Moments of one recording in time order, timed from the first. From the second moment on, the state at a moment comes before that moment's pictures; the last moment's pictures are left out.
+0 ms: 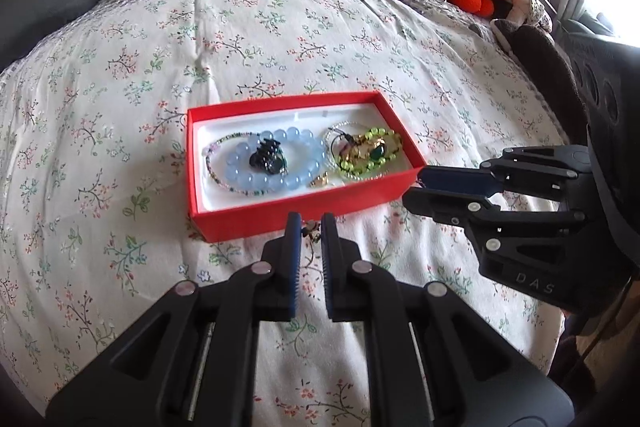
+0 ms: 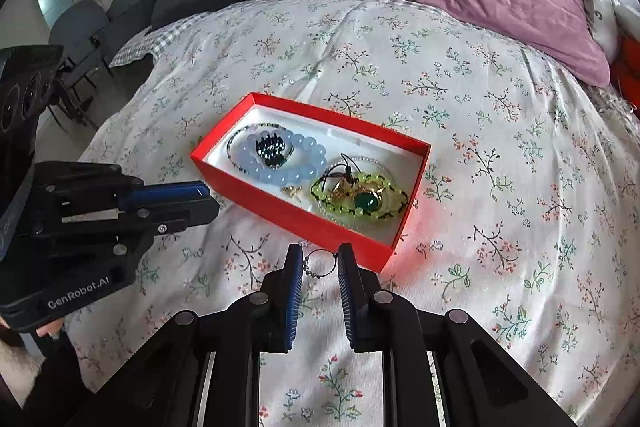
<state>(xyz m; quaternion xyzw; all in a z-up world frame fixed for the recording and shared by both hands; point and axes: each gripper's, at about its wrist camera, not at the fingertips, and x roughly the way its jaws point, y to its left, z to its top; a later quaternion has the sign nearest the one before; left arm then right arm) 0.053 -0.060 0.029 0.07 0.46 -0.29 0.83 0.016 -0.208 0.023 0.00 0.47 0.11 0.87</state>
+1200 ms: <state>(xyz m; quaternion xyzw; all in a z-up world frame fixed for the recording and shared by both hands) 0.065 -0.063 0.035 0.07 0.45 -0.24 0.86 0.051 -0.239 0.036 0.09 0.45 0.06 0.89</state>
